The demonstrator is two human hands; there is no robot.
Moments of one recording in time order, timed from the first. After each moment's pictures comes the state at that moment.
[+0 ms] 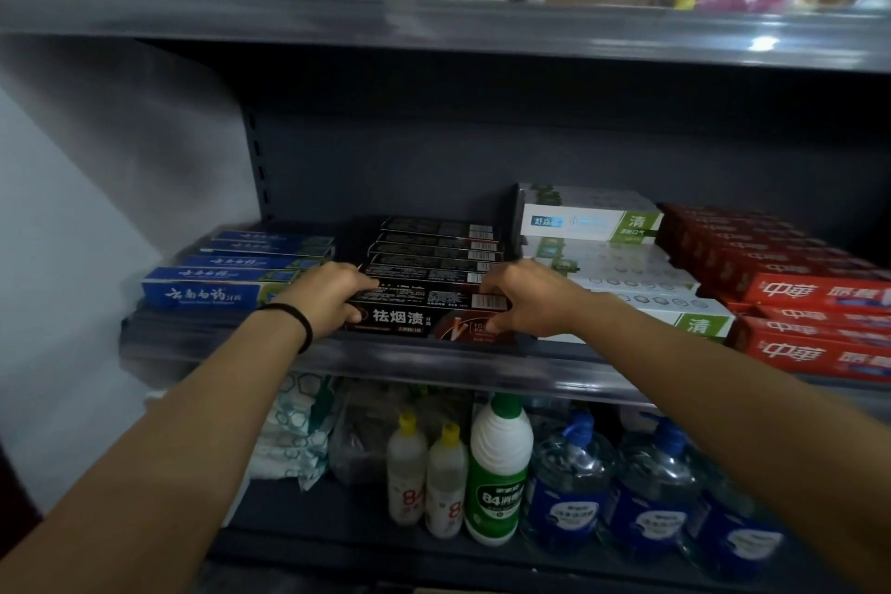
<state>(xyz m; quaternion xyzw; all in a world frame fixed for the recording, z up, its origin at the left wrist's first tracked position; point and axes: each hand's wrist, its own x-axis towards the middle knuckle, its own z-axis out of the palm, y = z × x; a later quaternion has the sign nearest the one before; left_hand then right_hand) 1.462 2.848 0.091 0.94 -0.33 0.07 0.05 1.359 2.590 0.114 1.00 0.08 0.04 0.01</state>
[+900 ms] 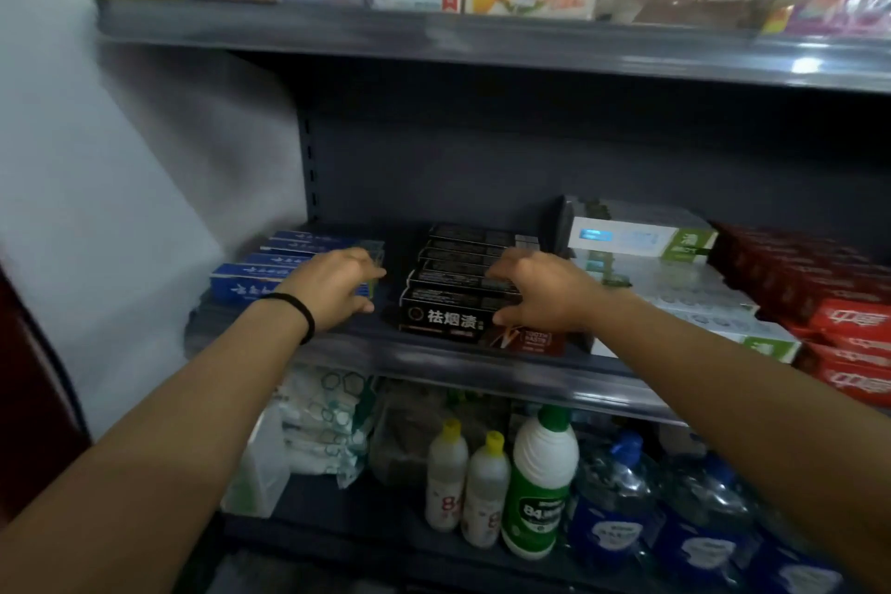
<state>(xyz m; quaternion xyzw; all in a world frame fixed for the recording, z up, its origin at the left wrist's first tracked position) 1.463 2.906 0.110 0.94 -0.33 0.12 0.04 1.376 2.641 0.136 0.99 0.12 0.08 0.05</state>
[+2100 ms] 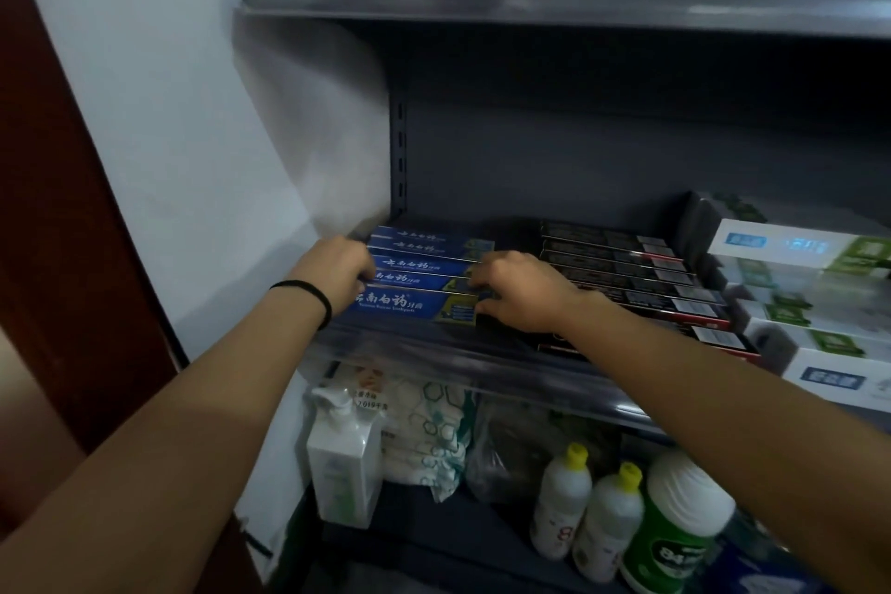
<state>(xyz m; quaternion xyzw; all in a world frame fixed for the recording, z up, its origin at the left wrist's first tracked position) 1.546 3.037 0.104 0.96 -0.24 0.13 0.01 1.489 2.793 0.106 0.98 0.18 0.08 0.01</state>
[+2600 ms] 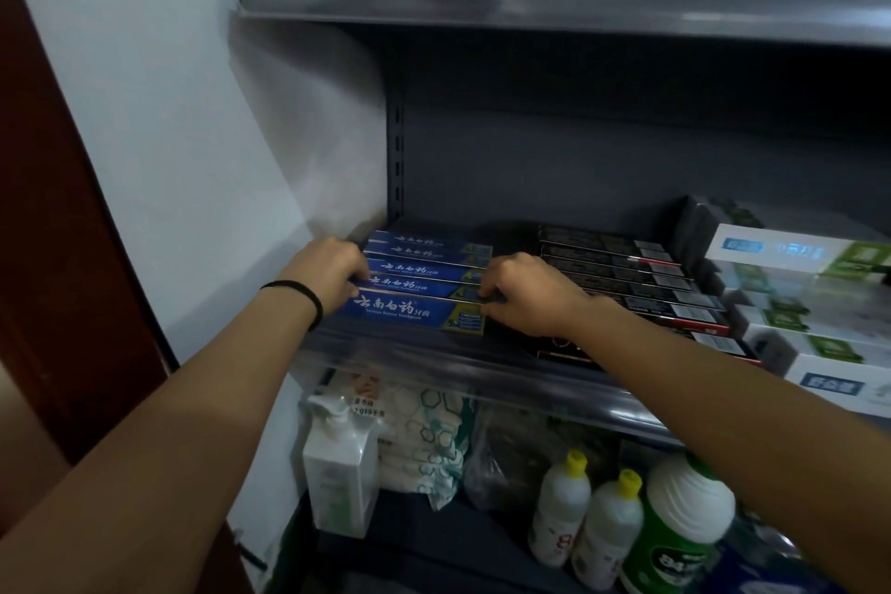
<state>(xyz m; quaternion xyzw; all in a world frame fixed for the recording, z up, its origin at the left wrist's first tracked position) 1.554 3.041 0.108 0.96 -0.24 0.12 0.02 1.490 2.785 0.105 0.98 0.19 0.11 -0.02</state>
